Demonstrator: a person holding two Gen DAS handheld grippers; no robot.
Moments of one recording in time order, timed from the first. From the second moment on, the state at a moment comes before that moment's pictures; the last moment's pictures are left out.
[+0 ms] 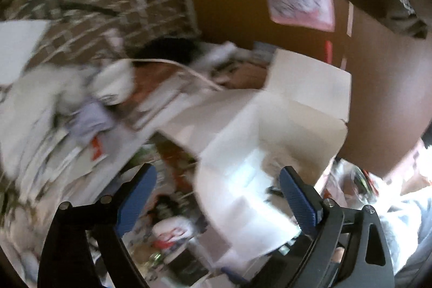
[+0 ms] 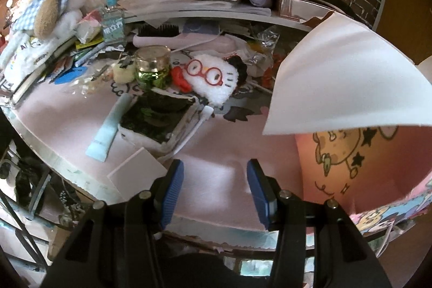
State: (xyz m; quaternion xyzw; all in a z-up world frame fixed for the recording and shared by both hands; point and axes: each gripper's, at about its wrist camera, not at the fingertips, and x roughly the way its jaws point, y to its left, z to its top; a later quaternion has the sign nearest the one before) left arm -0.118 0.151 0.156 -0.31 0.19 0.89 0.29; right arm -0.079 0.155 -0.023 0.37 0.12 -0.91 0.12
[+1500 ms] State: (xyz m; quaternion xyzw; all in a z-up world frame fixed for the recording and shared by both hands) left arm -0.073 -0.026 0.039 -0.38 0.03 0.92 0.06; right arm -0.058 0.135 -0.033 0.35 0.12 -0.92 0.10
